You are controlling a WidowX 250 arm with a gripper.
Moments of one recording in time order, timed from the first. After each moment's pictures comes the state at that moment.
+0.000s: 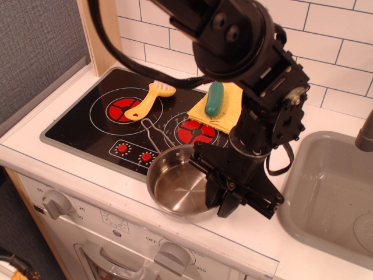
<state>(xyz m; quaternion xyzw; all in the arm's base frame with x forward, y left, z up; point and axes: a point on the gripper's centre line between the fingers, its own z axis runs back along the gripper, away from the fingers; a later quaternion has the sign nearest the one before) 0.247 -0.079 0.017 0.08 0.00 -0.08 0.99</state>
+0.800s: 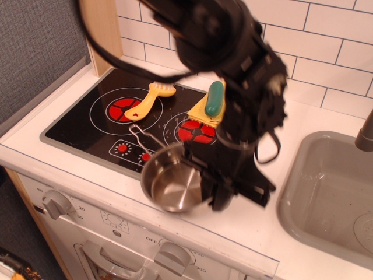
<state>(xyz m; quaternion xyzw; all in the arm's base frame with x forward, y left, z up) 0.251 -0.065 0.032 0.06 -0.02 -0.04 1.00</state>
